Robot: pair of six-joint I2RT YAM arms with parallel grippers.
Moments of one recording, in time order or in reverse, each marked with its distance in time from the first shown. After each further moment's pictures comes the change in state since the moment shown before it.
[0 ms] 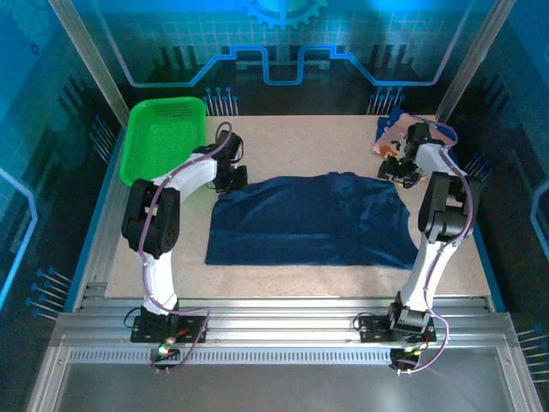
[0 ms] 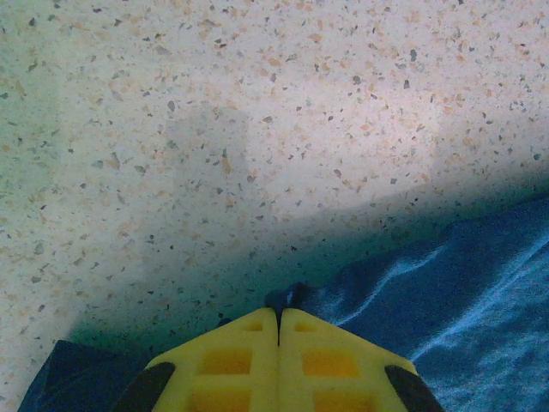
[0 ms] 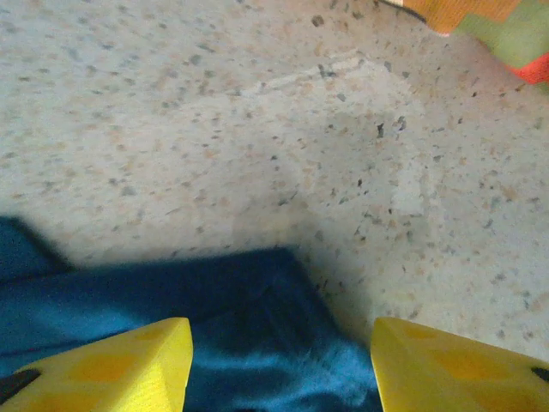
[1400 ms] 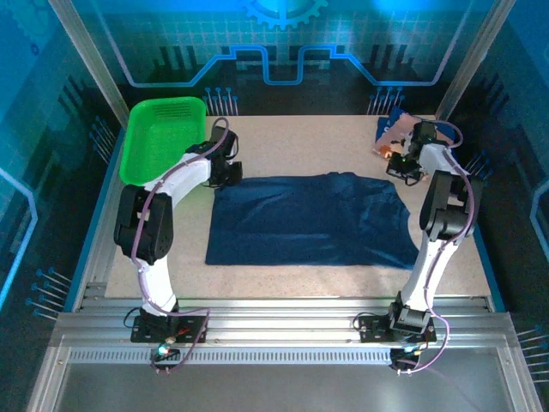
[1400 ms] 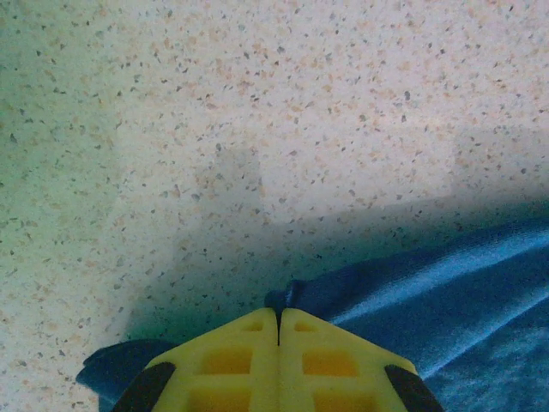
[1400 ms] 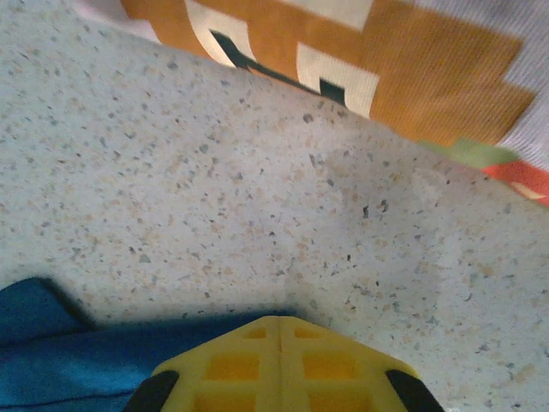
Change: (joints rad) left arm 0.016 -0.077 -0.023 0.011 -0.065 0.078; right arm -0.029 -0.007 0.005 0.102 -0.051 0.016
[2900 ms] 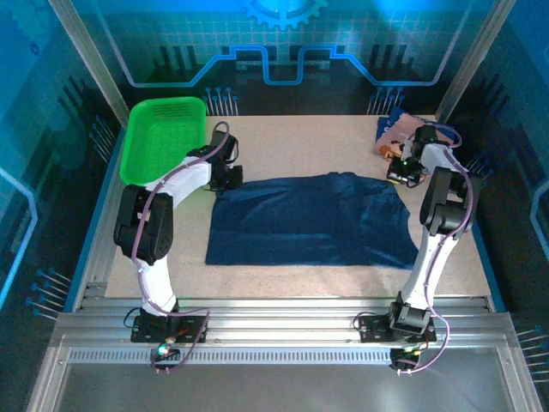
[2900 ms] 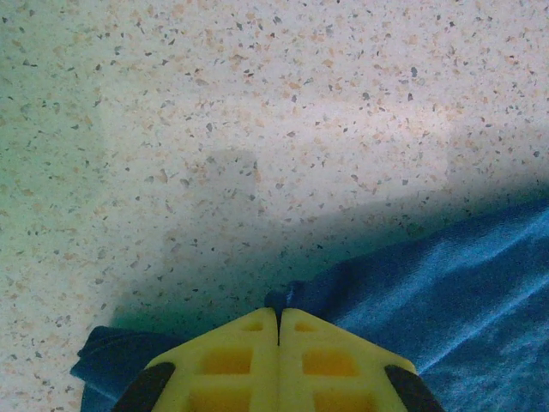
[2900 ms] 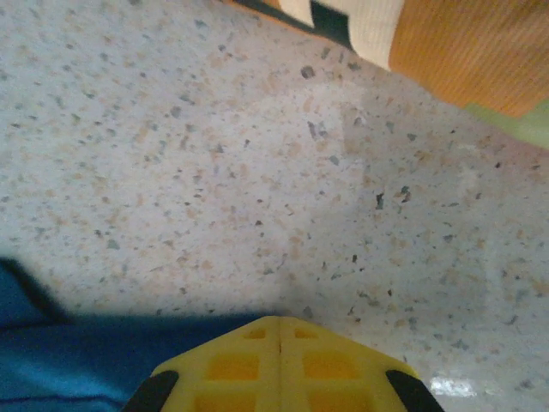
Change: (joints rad) left arm 0.000 -0.001 -0.052 0.041 0.023 -0.003; right arm -0.028 0.082 0.063 -0.082 -0.090 -0.052
